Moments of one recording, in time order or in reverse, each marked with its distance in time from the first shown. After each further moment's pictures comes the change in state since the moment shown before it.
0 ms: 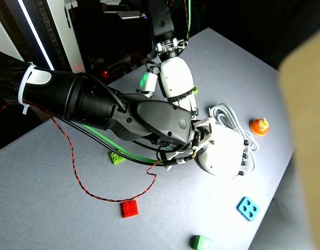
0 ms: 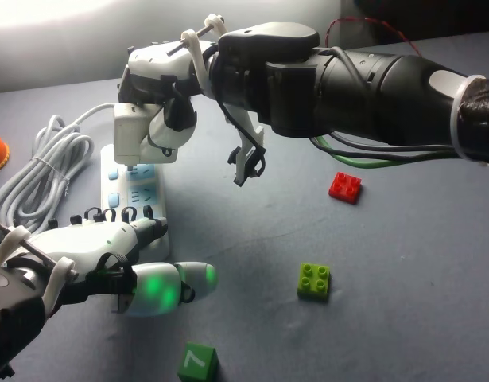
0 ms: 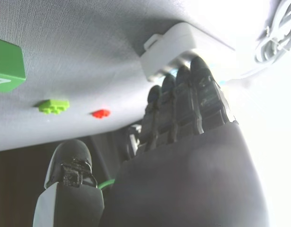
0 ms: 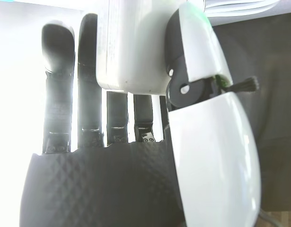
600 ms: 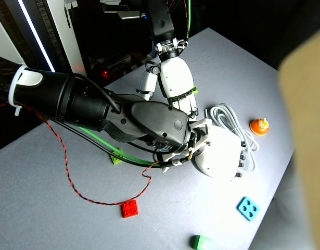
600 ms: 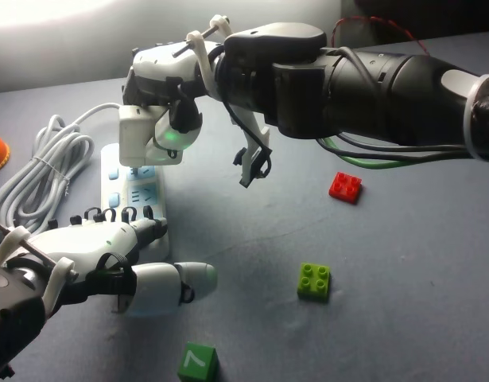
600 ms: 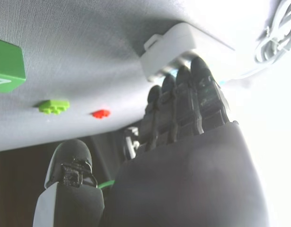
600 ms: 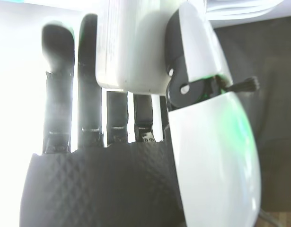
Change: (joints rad) left arm 0.001 0.000 0.000 0.000 0.000 0.000; right arm 0.000 0.026 -0.041 -0.005 0.013 0.000
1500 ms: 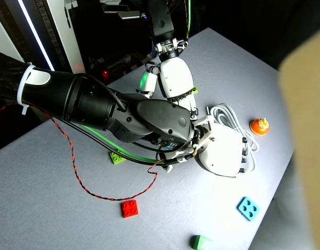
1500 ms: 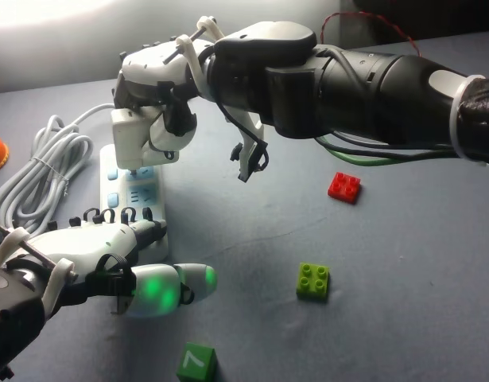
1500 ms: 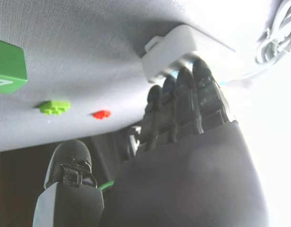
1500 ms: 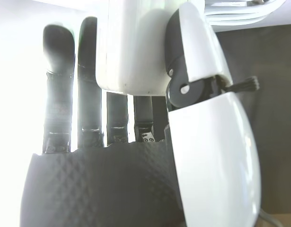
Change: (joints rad) left arm 0.002 0.000 0.000 -0.002 0.000 0.000; right arm 0.000 -0.037 0.048 -0.105 -0.065 0.012
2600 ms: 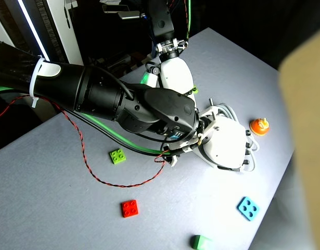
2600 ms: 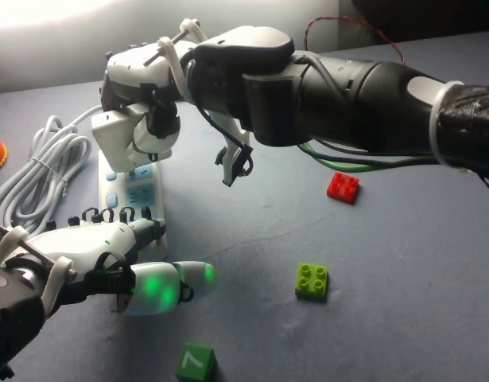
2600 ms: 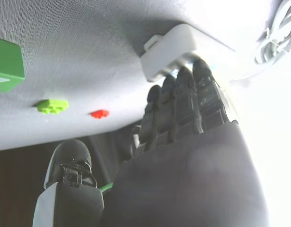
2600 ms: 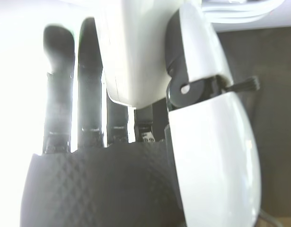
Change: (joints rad) left arm -0.002 0.000 0.000 -0.004 -0.006 -0.007; right arm -0.001 -0.026 -0.016 0.003 0.070 0.017
